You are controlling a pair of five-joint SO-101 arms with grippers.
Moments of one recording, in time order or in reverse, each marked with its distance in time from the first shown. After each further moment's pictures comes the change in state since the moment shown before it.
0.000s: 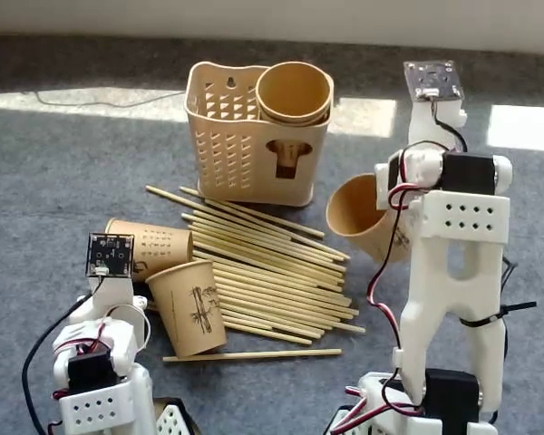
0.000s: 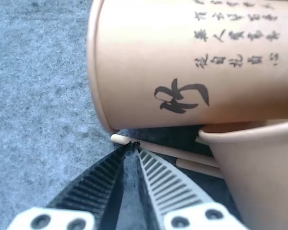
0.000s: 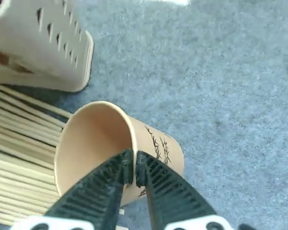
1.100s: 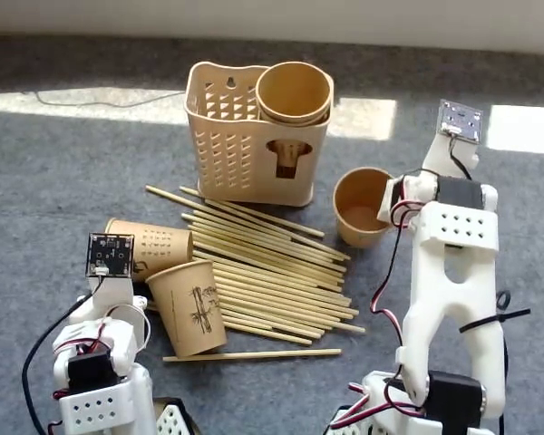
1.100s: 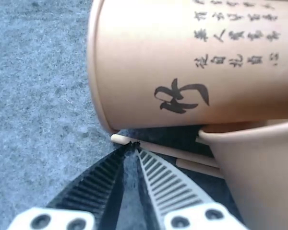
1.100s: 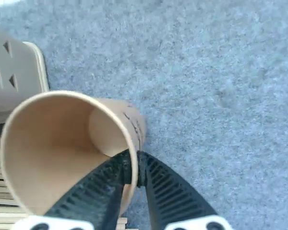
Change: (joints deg) left arm 0.0 0.0 0.0 0.0 0.0; right arm 4.8 -1.0 21.3 -15.2 -12.4
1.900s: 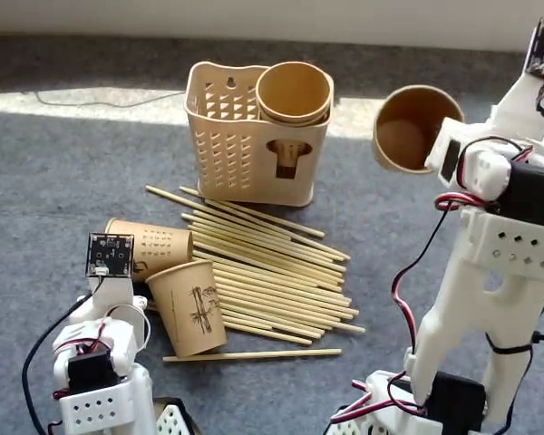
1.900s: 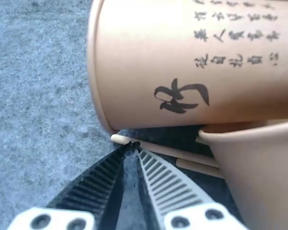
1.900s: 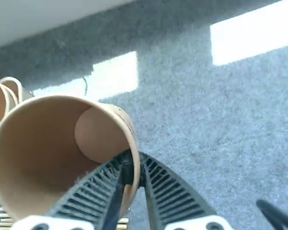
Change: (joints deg) left arm 0.0 0.0 0.0 0.0 0.0; right arm 3.7 0.0 -44.0 22.2 0.0
